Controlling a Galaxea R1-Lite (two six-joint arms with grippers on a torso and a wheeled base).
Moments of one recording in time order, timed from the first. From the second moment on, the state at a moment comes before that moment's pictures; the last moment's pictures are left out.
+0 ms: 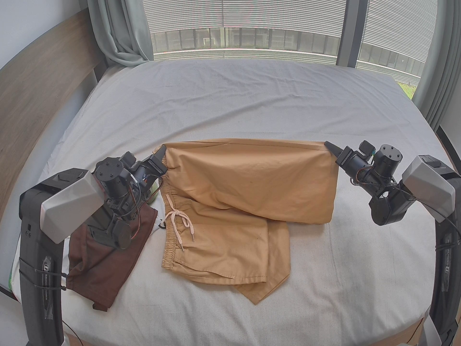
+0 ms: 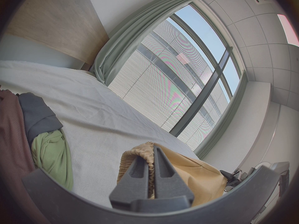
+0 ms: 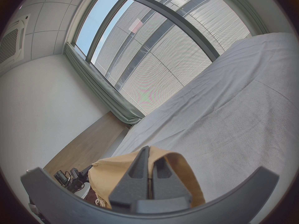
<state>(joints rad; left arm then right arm) -0.18 2.48 -1.16 -1.55 -0.10 -0.62 0.06 2.45 -1.25 -1.38 0.44 0.70</state>
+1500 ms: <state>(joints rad) -0.18 2.54 -1.26 -1.45 -0.12 -0.63 0.06 2.55 -1.41 -1.39 0.39 0.70</state>
